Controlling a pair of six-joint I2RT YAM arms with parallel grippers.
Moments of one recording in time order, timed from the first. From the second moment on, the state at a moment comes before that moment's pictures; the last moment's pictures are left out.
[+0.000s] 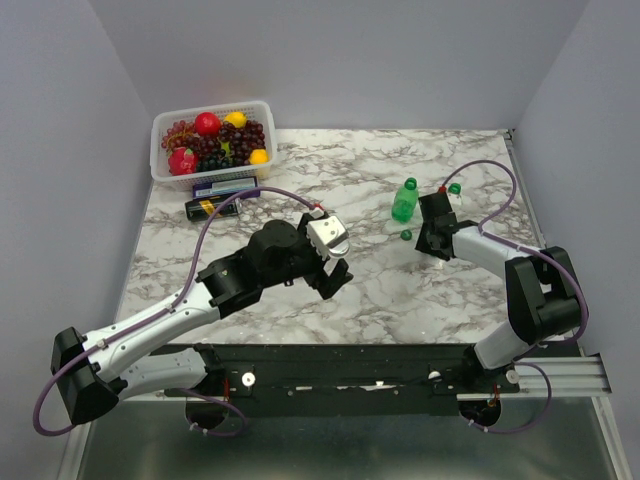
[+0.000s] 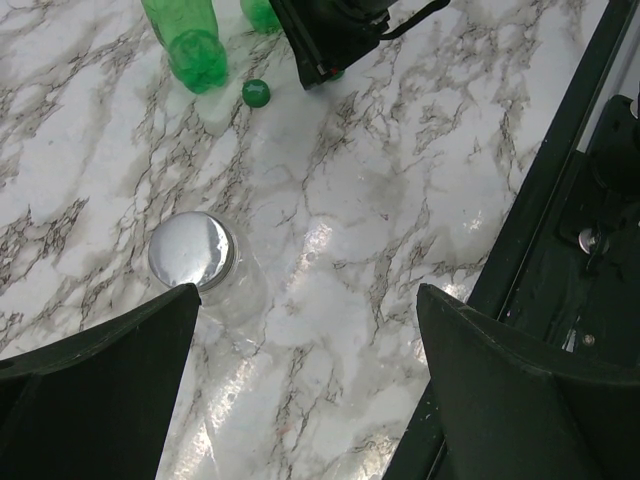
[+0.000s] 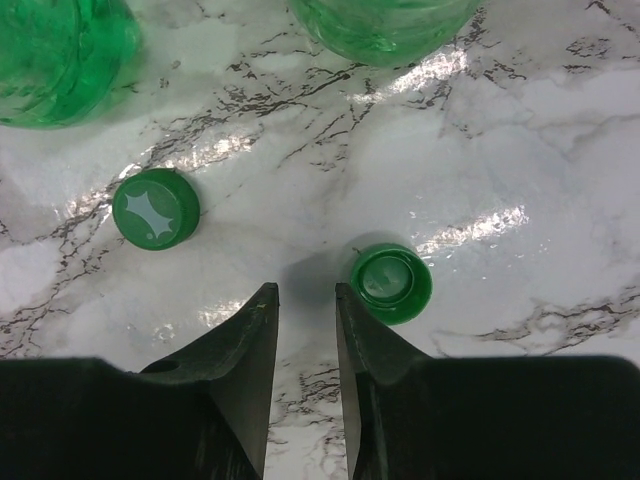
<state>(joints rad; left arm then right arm) -0.95 1.03 0.90 -0.23 0.12 -0.01 0.29 1.58 0.84 -0.27 0.32 0.52</state>
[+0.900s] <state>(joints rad) -0.92 1.00 0.90 -0.23 0.06 -0.05 0.41 1.31 0.81 -0.30 0.18 0.46</state>
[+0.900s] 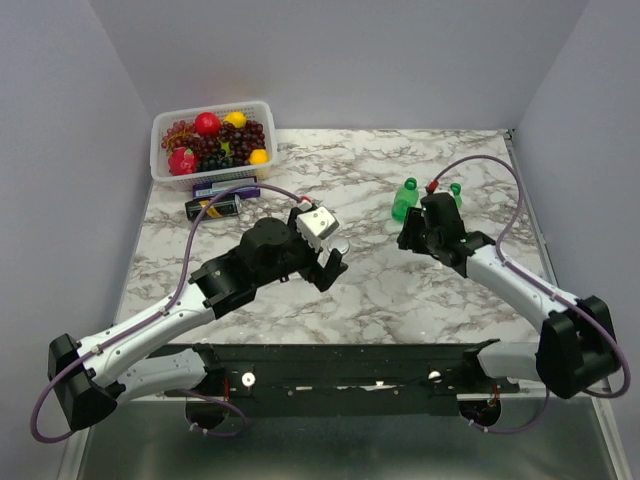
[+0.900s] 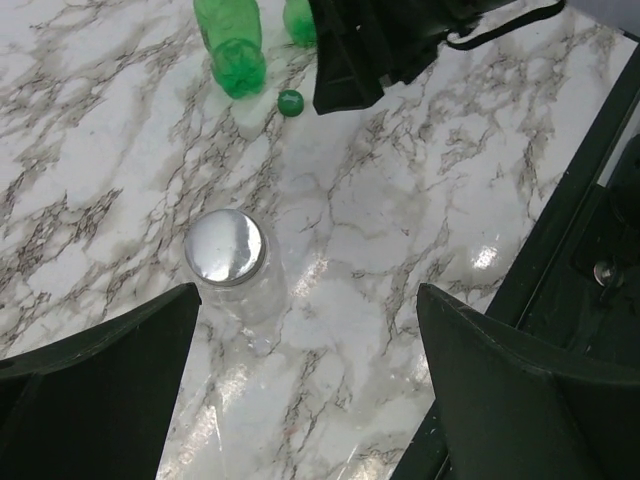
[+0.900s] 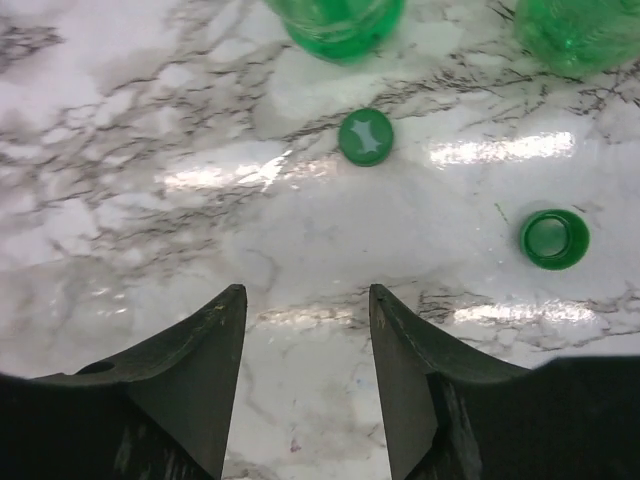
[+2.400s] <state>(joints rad) -0.78 0.90 0.89 -0.23 -0.15 -0.08 0.90 1.66 1.31 -0.55 0.34 0.43</state>
